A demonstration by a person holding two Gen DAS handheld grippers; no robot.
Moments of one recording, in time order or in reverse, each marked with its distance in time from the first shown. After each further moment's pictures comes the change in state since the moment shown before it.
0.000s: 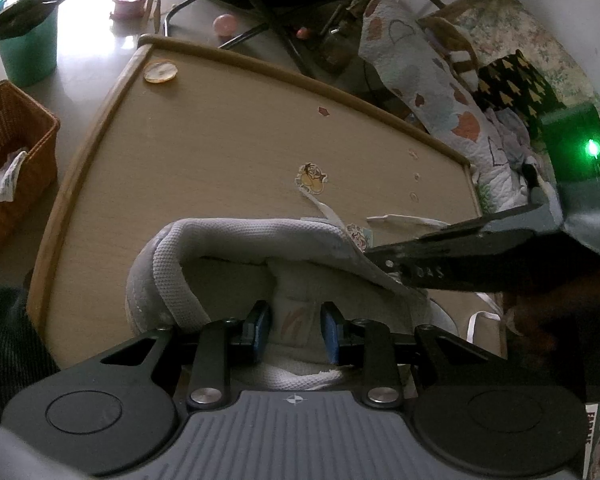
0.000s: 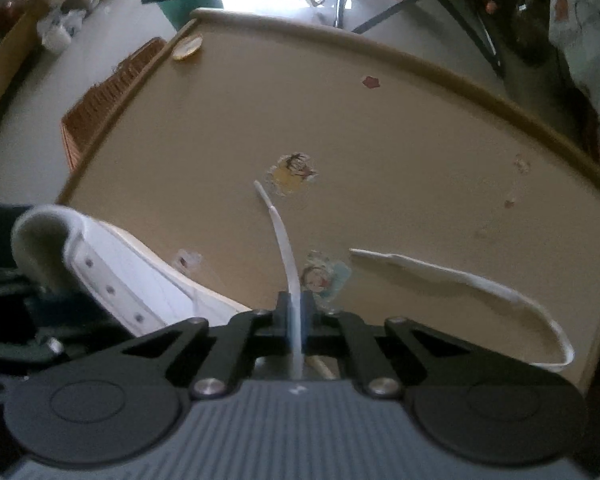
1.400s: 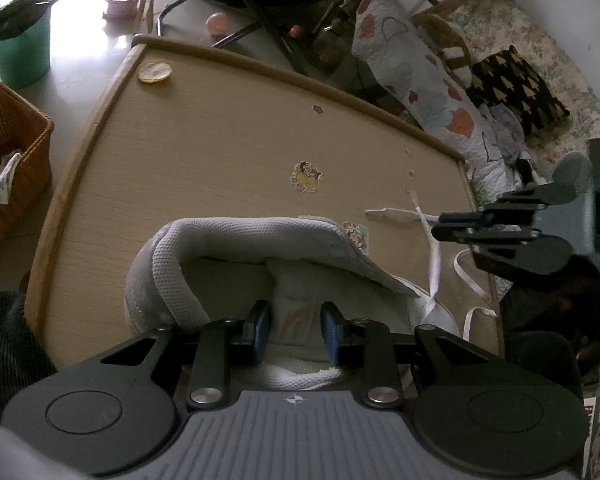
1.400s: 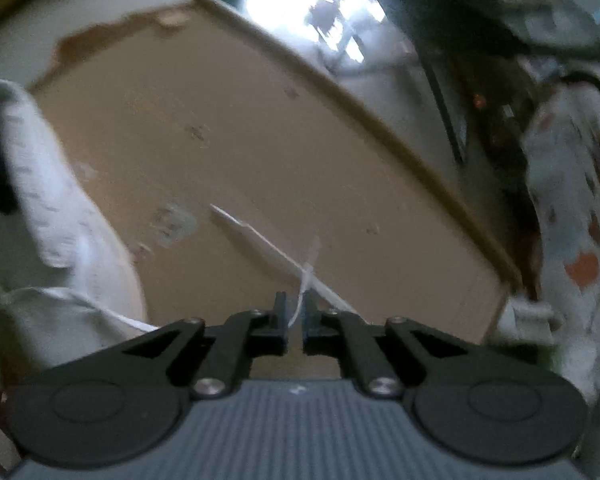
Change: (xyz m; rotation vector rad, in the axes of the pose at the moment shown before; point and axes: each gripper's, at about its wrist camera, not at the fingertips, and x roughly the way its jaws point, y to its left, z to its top) left arm -0.003 0.001 -0.002 0.011 0.010 -0.017; right arm -0.031 -0.041 -0.037 -0.371 -0.133 -0.169
